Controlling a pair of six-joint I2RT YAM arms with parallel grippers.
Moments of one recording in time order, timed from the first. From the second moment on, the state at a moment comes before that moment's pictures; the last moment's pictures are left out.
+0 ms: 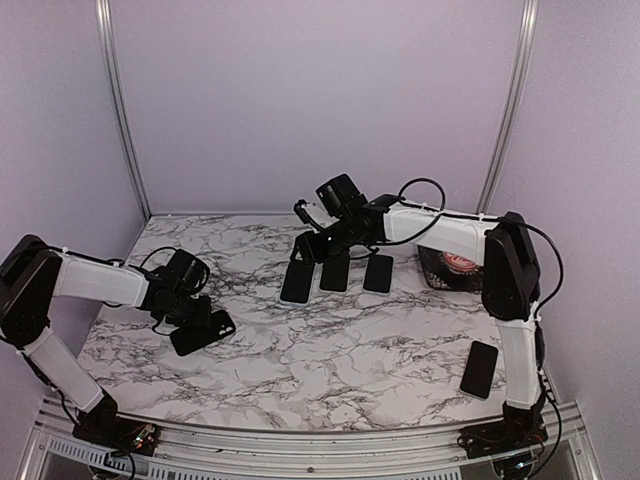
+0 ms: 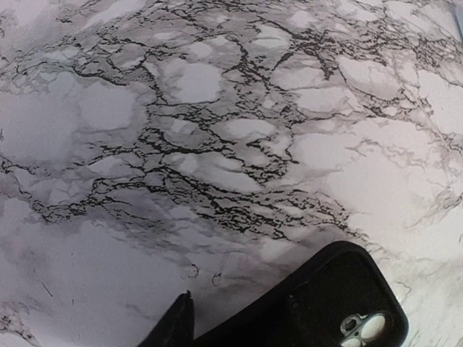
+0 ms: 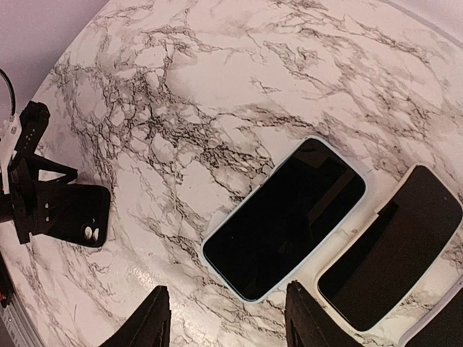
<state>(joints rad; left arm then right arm) -0.50 1.58 0.72 -0.24 -0.17 -0.44 0.76 2.16 1.88 -0.54 -0.20 0.24</state>
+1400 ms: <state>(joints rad) -0.87 1.36 0.58 0.14 -0.41 -0.71 0.89 2.12 1.57 -0.14 -0.62 0.47</state>
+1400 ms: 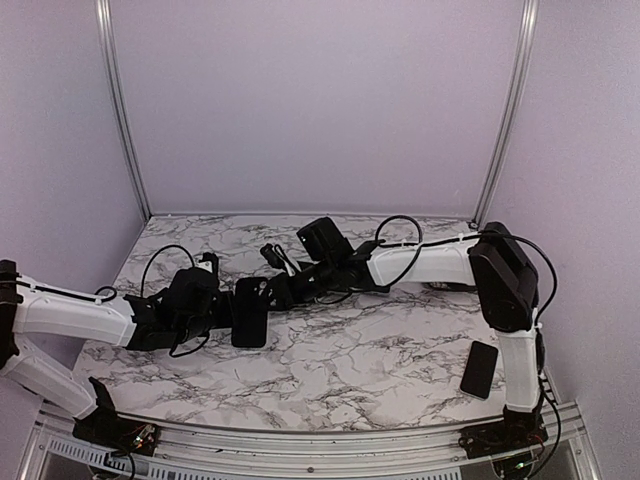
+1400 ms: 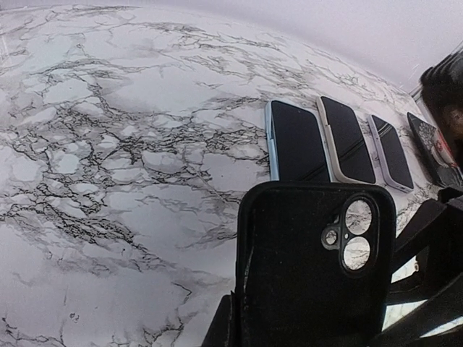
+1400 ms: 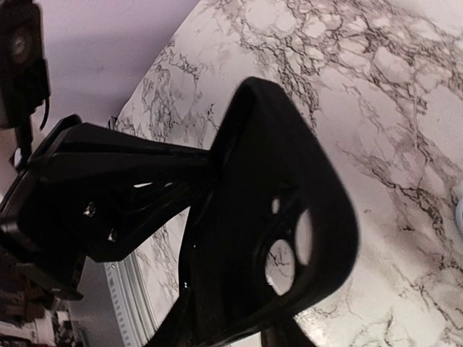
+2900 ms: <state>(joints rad) -0.88 1.50 0.83 -0.01 -0.56 -0.39 0.29 1.35 0.85 -0.95 0.20 0.49</state>
